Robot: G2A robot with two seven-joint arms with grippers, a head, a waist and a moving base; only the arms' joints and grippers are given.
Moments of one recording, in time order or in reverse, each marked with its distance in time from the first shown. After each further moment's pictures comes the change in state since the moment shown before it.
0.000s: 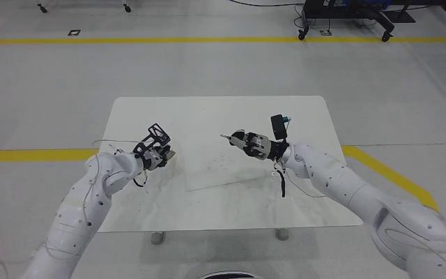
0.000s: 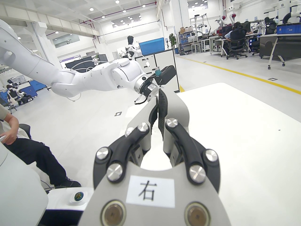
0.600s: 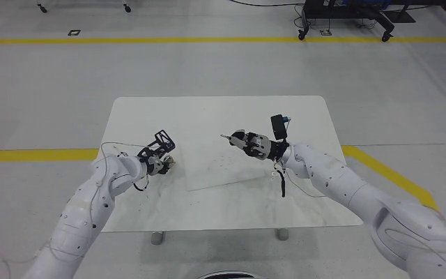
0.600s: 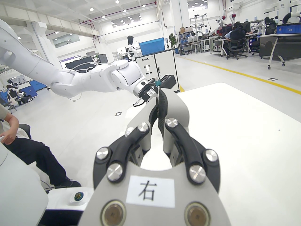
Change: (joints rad) left arm 0.005 -0.002 0.034 -0.023 0.066 -0.005 -0.072; right arm 0.000 0.000 0.000 0.000 0.000 0.000 0.000
